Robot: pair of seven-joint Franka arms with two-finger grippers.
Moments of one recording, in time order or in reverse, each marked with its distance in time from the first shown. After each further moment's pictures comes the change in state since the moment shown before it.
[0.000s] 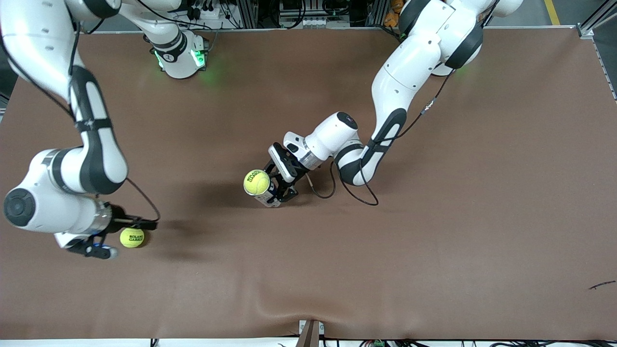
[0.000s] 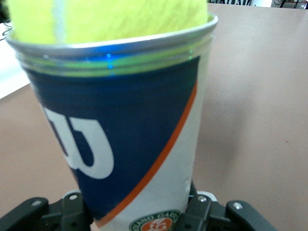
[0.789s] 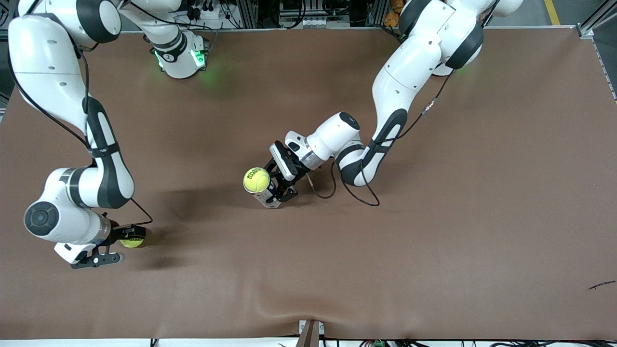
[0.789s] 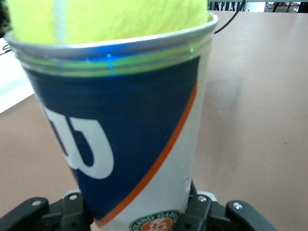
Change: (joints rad) left arm 0.002 0.003 0.004 -0.001 0.000 0.038 0.041; right arm -0.029 0.143 0.000 0.013 -0.146 0.186 -0.218
